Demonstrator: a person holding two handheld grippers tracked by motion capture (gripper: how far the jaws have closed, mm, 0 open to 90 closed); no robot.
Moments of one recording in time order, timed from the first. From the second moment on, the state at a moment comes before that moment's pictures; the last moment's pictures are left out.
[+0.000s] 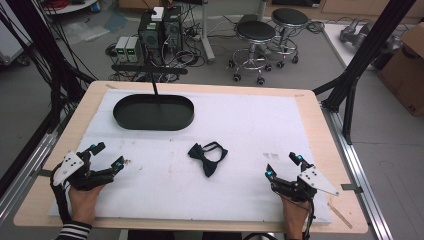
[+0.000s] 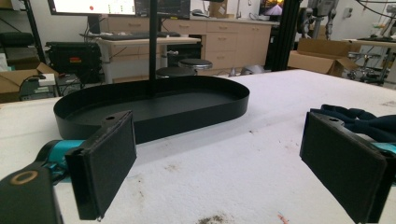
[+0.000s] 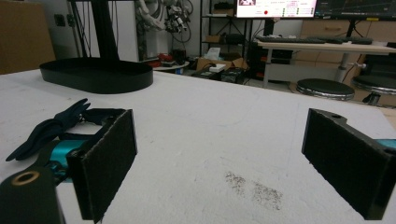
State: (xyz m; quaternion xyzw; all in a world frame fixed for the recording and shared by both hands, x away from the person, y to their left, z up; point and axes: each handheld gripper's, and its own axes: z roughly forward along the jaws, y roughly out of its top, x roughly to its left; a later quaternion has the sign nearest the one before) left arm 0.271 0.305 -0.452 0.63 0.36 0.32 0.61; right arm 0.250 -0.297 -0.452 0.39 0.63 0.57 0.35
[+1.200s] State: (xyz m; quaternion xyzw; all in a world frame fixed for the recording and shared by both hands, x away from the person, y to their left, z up) left arm 0.274 0.301 -0.449 0.65 0.35 0.31 0.60; right arm 0.250 -0.294 -0.452 0.38 0.64 0.57 0.36
